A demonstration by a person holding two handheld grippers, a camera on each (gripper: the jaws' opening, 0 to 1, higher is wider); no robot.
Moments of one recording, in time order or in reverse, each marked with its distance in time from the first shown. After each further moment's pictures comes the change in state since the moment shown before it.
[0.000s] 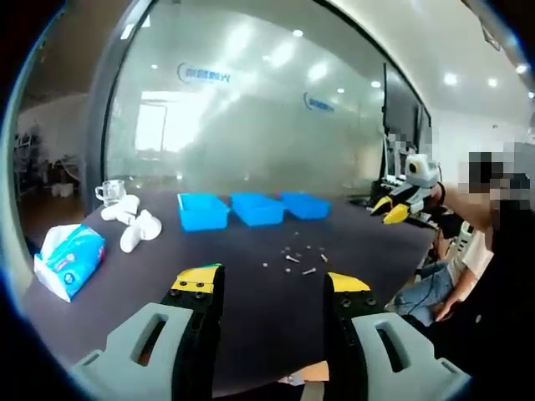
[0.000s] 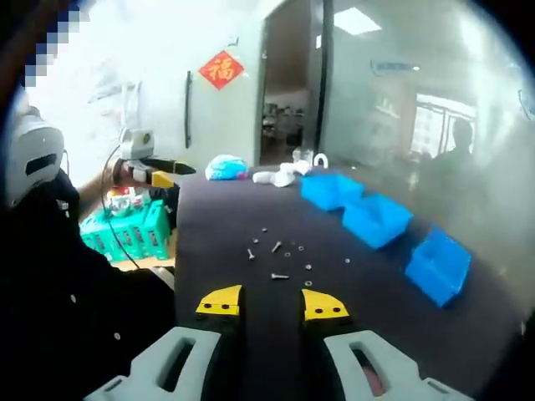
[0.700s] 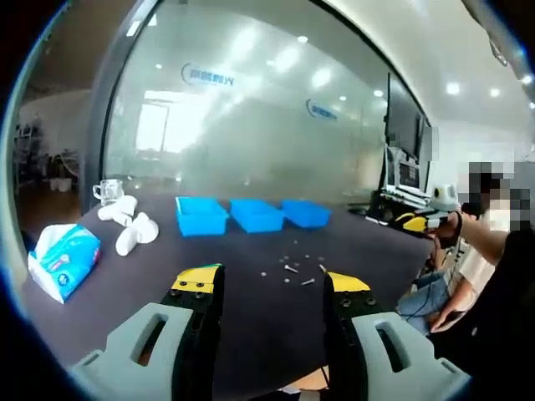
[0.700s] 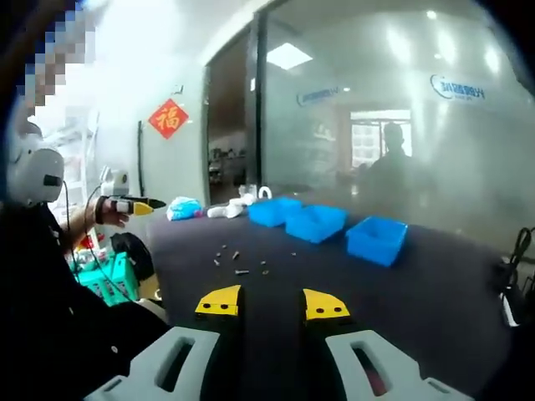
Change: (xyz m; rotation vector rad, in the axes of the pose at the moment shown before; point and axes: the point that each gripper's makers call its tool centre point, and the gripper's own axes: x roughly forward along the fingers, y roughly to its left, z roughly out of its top) left arm 0.008 0.002 0.009 -0.035 -0.027 -0.012; right arm -0.094 -0.025 -0.044 0.192 -0.220 -0.268
